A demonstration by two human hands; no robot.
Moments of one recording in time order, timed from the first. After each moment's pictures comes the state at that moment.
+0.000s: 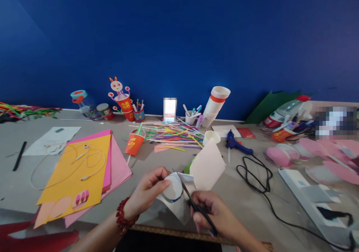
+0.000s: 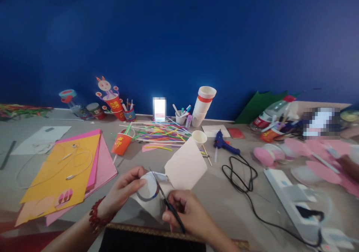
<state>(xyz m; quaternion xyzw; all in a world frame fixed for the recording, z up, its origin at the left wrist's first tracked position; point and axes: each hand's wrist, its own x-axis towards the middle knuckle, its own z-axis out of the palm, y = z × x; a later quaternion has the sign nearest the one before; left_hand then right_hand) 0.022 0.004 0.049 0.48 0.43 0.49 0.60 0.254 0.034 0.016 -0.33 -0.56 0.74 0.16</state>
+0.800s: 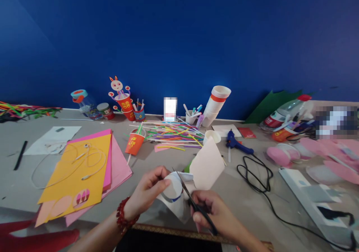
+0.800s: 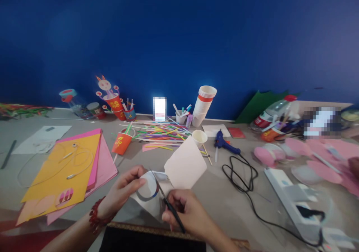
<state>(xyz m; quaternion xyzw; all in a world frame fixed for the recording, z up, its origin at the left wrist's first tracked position) 0.023 0.002 0.050 0.47 0.44 0.49 0.59 0.251 0.033 0.021 -0.34 -0.56 0.74 0.16</state>
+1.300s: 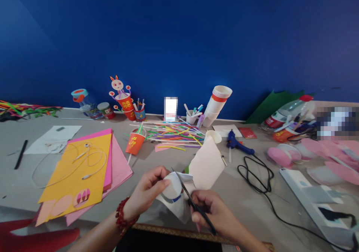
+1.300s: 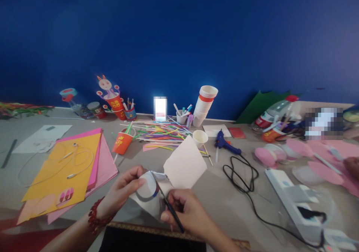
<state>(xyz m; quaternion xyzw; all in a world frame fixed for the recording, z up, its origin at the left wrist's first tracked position) 0.021 0.001 0.048 0.46 0.43 0.50 0.59 0.247 0.033 0.022 -0.35 -0.56 0.74 0.16</state>
